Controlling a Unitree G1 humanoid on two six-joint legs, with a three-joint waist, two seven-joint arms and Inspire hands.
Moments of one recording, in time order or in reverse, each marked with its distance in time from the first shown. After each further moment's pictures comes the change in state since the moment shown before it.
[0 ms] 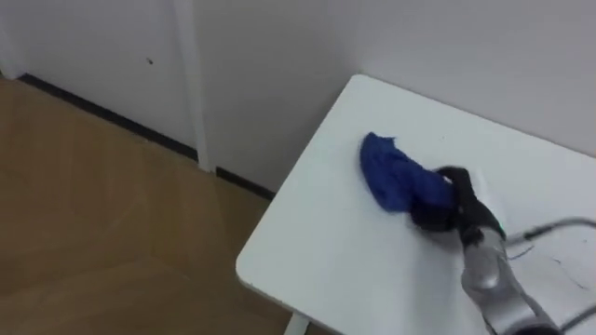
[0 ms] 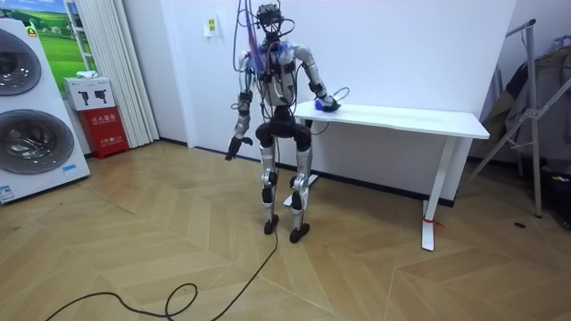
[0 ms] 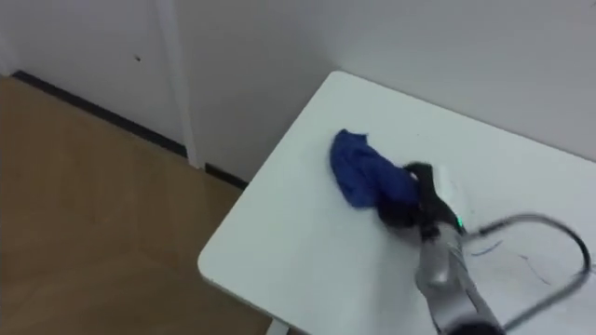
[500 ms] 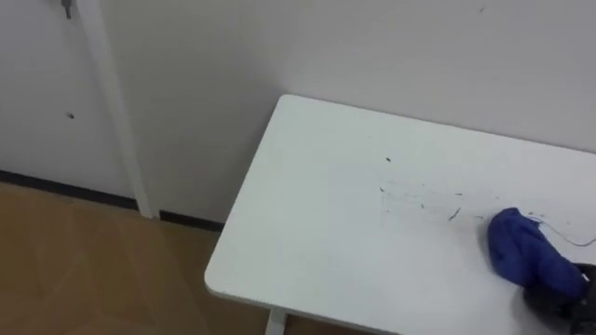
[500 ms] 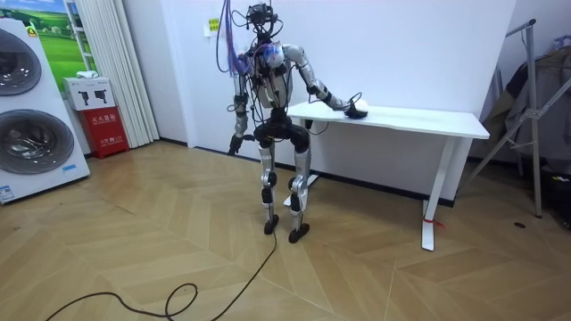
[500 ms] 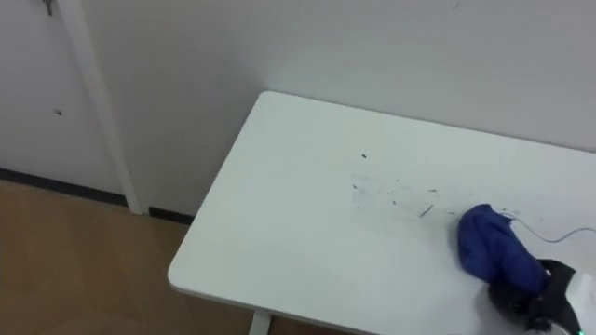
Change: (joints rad) left arm -0.028 -0.019 0.016 0.060 -0.034 -0.023 0.028; right arm -0.026 -0.067 -0.098 0.086 0.087 0.169 -0.013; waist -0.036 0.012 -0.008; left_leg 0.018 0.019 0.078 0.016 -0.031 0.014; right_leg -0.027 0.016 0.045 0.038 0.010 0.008
